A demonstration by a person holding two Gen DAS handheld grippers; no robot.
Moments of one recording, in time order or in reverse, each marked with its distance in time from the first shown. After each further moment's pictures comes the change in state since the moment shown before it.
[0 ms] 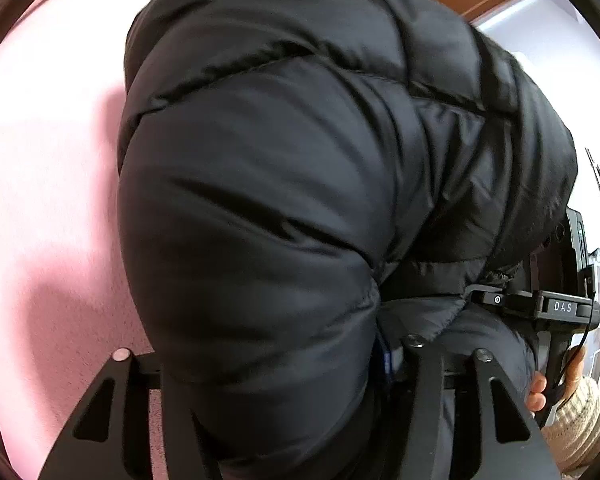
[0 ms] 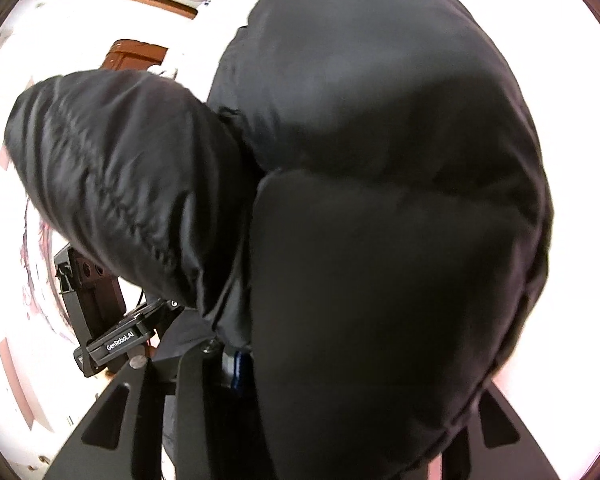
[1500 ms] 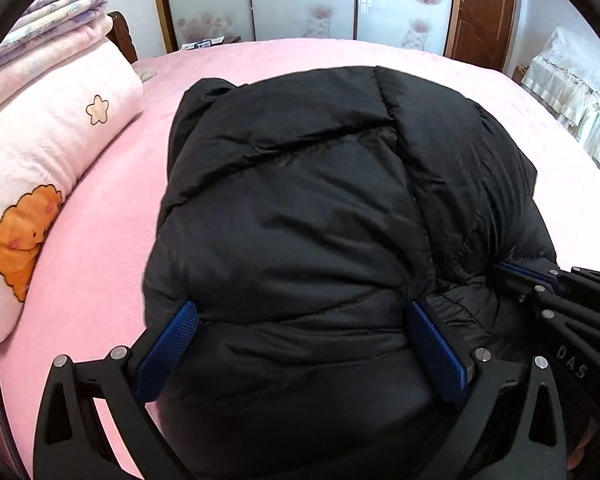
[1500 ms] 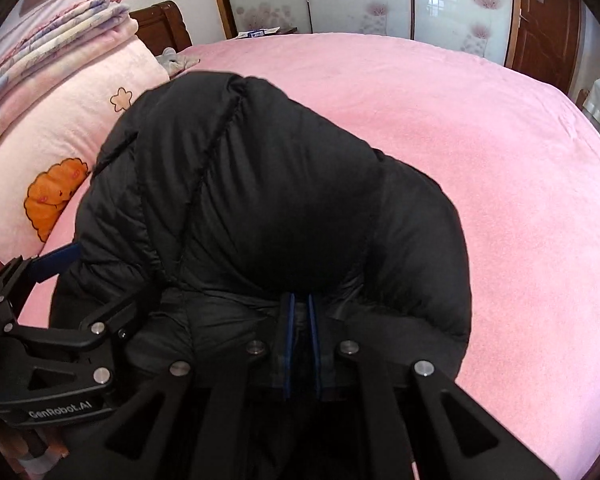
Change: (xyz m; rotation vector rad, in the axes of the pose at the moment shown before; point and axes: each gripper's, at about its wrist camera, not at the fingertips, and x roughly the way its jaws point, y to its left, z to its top) left arm 0.008 -0.082 0.013 0.143 -0.340 0.567; right arm 0.071 0.127 -0.021 -0.475 -0.352 -0.484
